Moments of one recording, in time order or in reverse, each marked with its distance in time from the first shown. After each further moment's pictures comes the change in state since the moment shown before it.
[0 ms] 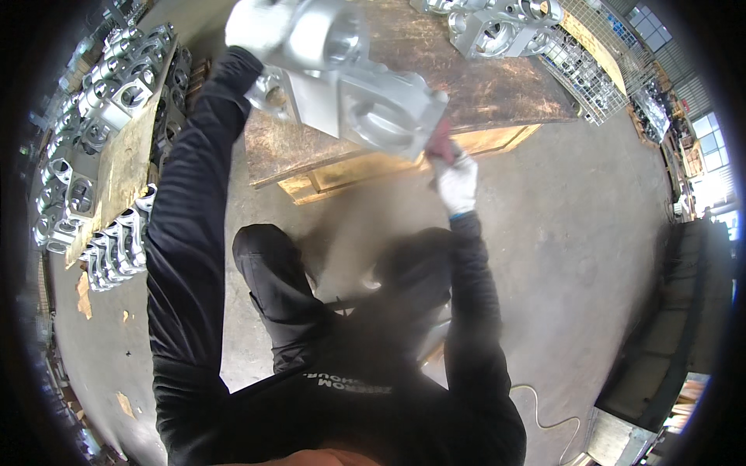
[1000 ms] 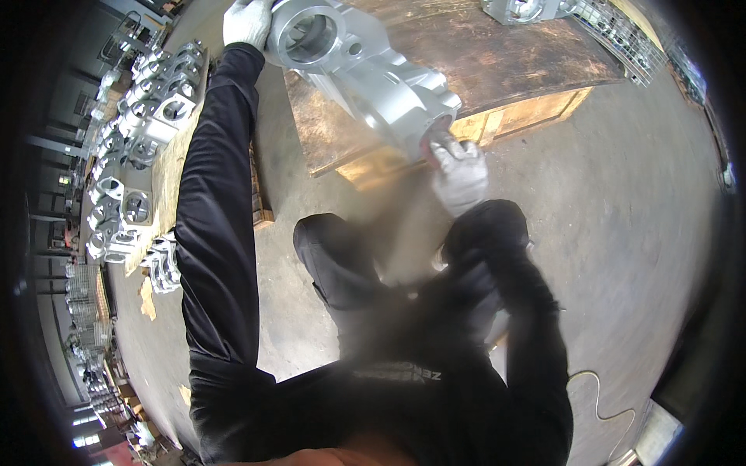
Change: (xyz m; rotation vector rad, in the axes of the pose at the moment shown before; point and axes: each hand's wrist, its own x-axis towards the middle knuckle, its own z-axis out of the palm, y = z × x) left_hand 0.026 -0.042 -0.045 -0.363 -0.160 -0.097; right_hand -0.055 0.047 0.092 -0.723 0.078 -0.584
